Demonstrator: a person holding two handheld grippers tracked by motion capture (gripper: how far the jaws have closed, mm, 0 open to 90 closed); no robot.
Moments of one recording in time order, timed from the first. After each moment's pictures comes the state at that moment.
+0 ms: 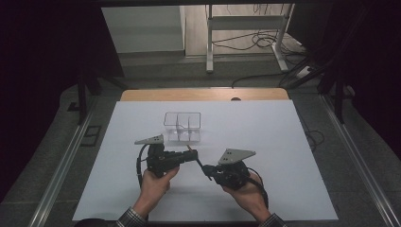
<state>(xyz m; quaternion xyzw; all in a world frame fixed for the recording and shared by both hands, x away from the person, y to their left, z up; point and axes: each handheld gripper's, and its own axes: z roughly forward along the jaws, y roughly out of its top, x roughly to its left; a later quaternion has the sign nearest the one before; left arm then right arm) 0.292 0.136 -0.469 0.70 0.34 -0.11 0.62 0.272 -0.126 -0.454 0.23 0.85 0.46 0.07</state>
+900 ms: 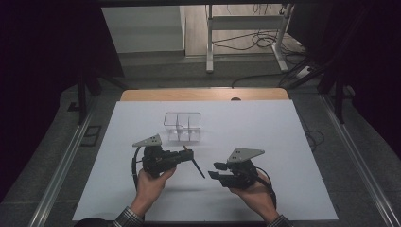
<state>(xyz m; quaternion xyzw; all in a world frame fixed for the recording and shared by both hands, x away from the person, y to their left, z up) 0.287 0.144 -0.463 0.73 0.34 -0.05 0.59 0.275 -0.149 -0.455 0.26 0.85 0.45 0.06</state>
